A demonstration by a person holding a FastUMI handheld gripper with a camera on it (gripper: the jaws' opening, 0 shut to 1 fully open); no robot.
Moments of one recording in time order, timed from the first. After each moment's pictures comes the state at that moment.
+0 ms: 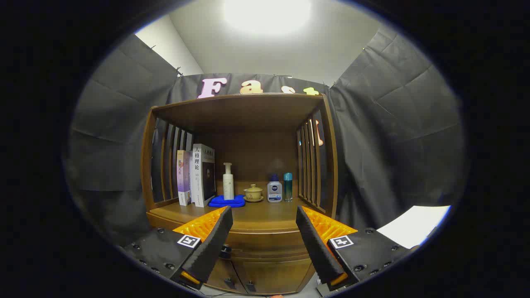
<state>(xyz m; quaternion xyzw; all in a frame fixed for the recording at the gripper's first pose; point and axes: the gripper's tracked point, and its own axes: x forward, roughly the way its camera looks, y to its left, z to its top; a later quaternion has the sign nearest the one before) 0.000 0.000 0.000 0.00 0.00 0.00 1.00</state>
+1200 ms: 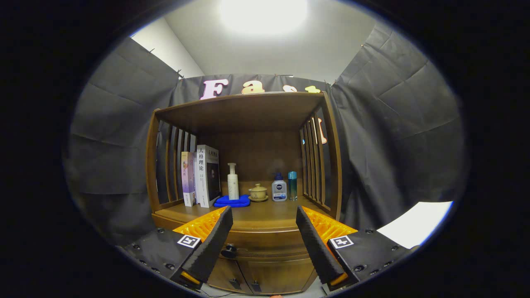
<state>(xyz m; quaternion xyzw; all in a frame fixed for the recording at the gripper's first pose) -0.001 0.002 -0.008 0.01 0.01 0.02 1.00</state>
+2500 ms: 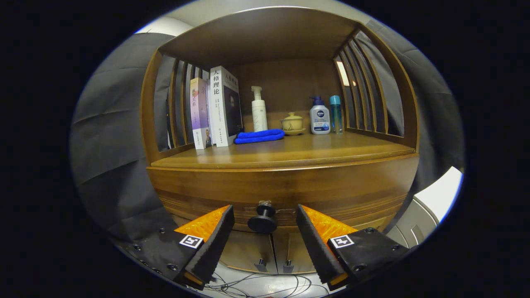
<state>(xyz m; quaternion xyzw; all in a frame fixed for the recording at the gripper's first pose) 0.066 0.095 -0.182 0.03 0.19 0.09 0.98</state>
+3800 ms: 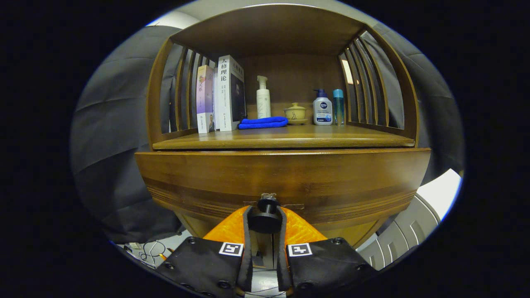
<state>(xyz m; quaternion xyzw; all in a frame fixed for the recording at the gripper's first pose) 0.033 0.093 -0.204 0.00 0.21 0.10 0.97</state>
